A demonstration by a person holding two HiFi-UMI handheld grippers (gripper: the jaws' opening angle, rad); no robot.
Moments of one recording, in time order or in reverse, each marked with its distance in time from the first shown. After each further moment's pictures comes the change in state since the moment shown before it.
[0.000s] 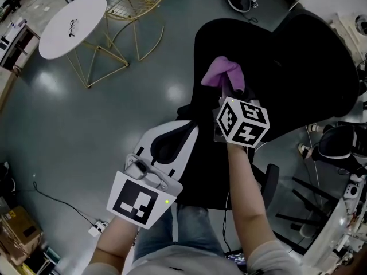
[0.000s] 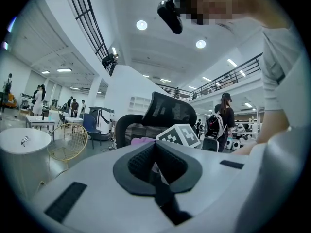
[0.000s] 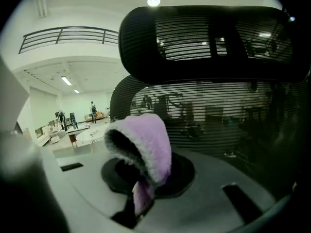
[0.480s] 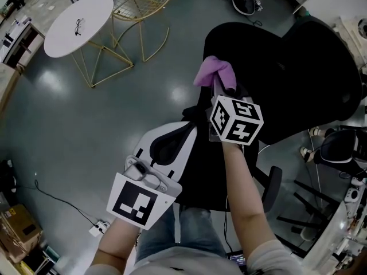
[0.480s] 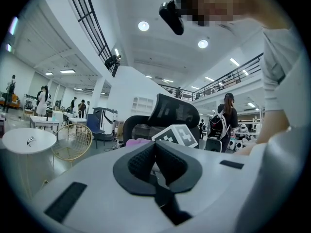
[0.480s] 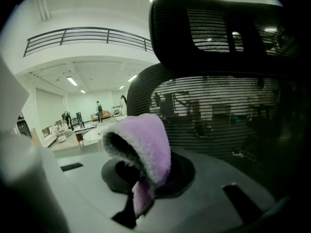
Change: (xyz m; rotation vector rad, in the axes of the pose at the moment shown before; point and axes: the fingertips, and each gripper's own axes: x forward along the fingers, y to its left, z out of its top) left arm -0.016 0.017 0.001 -0.016 -0.004 0.039; right arm 0.017 0.045 -0.002 -0.013 0.022 0.072
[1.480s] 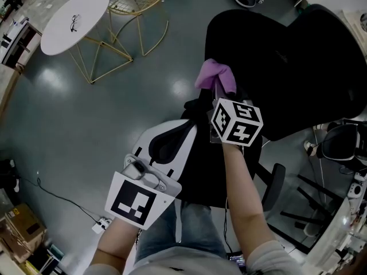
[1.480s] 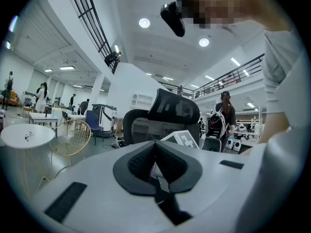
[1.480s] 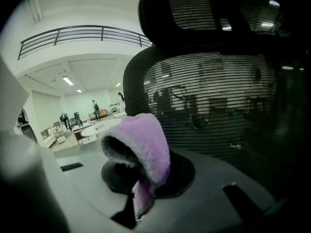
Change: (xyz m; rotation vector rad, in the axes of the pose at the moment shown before) left arm 0.005 -0.002 -0.018 -0.012 0.035 -0.012; right arm -0.001 -0.015 -0.045 0.047 0.049 -0.017
